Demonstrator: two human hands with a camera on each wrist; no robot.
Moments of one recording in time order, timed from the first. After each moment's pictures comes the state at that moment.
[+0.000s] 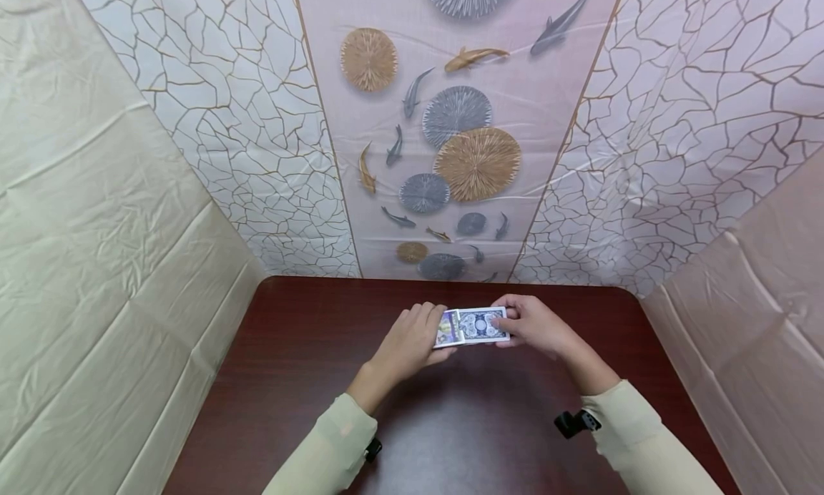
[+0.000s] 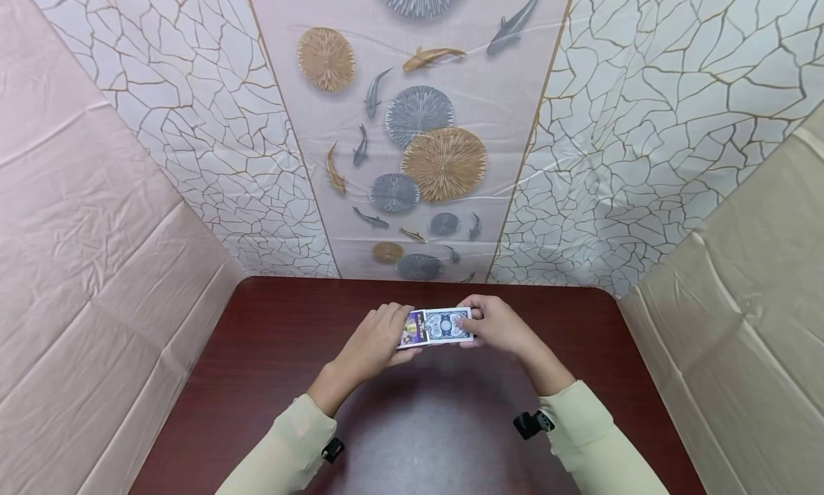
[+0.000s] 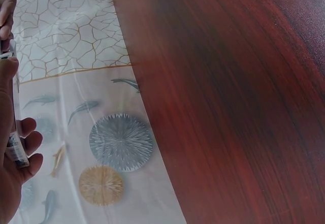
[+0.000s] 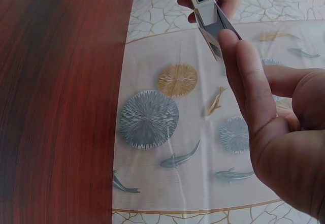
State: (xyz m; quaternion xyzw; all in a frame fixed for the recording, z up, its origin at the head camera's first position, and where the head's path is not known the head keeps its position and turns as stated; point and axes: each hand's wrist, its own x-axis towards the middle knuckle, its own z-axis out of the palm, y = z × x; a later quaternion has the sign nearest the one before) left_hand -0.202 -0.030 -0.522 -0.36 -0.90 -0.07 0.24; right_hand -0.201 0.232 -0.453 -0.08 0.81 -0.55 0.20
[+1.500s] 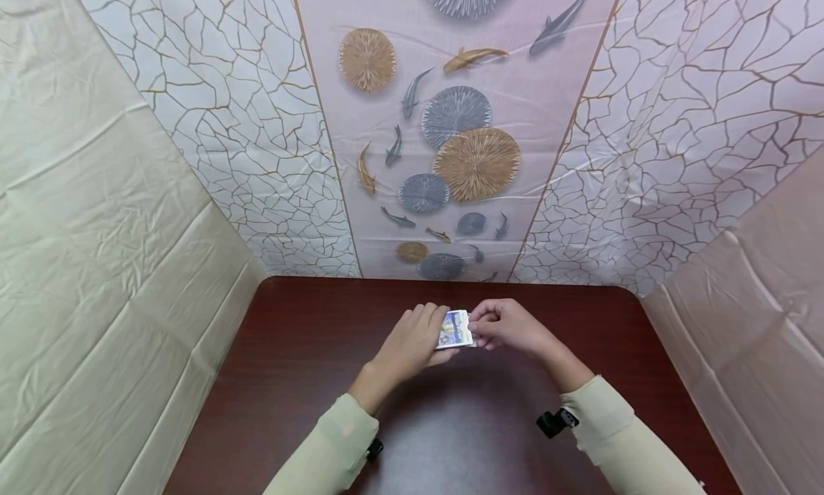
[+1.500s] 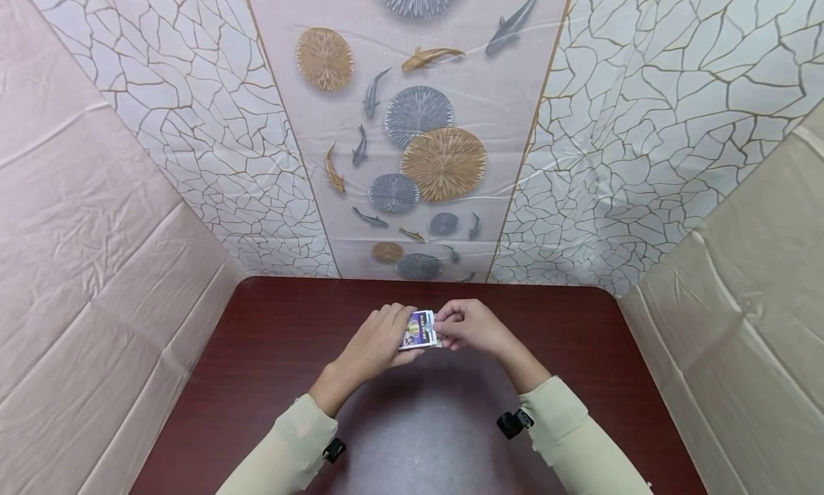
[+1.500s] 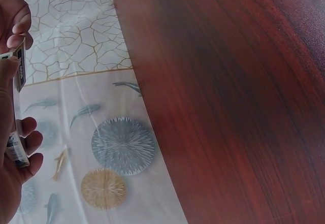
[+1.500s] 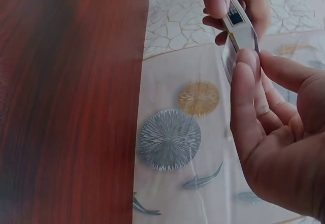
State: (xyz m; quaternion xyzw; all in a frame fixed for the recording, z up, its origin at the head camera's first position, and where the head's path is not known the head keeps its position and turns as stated) left_hand -0.201 -0.027 -0.521 -0.37 -0.89 -0.05 0.25; right_hand -0.211 0.210 -0.476 -0.12 0.80 -0.55 0.20
